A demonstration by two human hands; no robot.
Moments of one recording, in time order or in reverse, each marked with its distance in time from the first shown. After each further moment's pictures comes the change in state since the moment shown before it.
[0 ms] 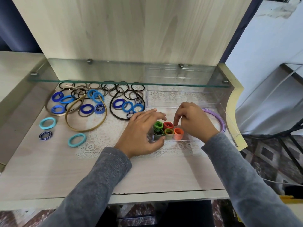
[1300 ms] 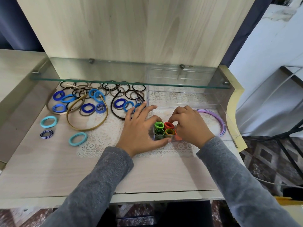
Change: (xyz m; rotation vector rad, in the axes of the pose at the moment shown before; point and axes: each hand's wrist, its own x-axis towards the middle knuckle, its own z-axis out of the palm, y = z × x) left_hand 0.001 -0.005 0.009 0.279 0.079 -0.118; right_hand -0.006 -0.012 0.010 -0.266 -0.093 -0.043
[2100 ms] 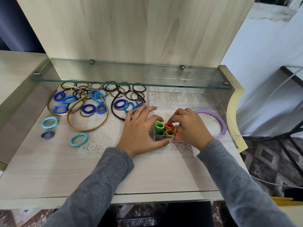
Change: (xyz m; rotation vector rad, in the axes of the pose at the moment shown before) left_hand 0.000 0.001 -0.001 0.026 -0.002 0.000; right_hand -0.001 0.005 0.011 0.106 0.093 -0.005
